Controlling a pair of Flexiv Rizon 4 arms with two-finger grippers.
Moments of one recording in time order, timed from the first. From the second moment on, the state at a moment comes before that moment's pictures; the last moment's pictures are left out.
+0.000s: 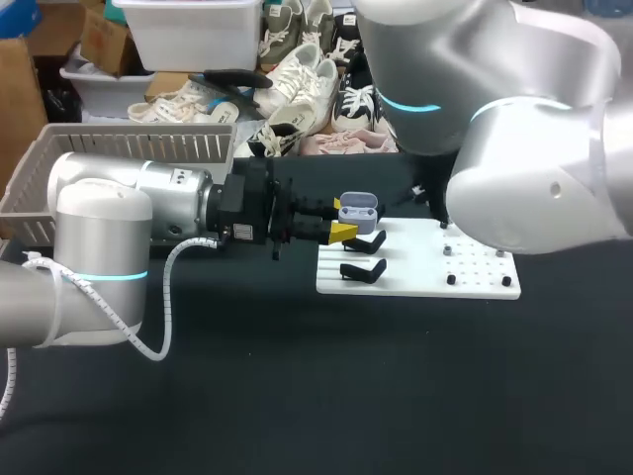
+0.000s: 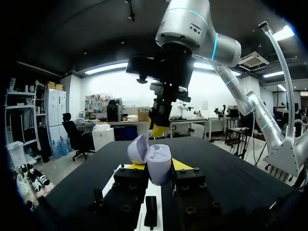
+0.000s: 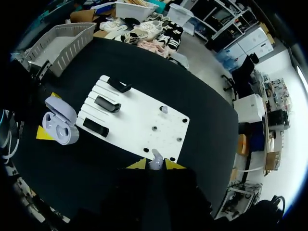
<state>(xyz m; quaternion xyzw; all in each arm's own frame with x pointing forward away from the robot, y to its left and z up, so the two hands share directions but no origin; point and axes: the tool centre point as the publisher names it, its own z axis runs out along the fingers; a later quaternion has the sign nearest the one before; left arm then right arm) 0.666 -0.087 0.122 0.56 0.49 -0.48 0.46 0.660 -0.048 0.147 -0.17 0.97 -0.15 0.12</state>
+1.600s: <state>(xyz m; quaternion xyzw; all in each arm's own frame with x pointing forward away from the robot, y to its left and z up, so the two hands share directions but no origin) 0.666 -0.087 0.122 0.56 0.49 -0.48 0.46 0.624 0.041 0.195 -0.09 0.98 -0.16 0.11</state>
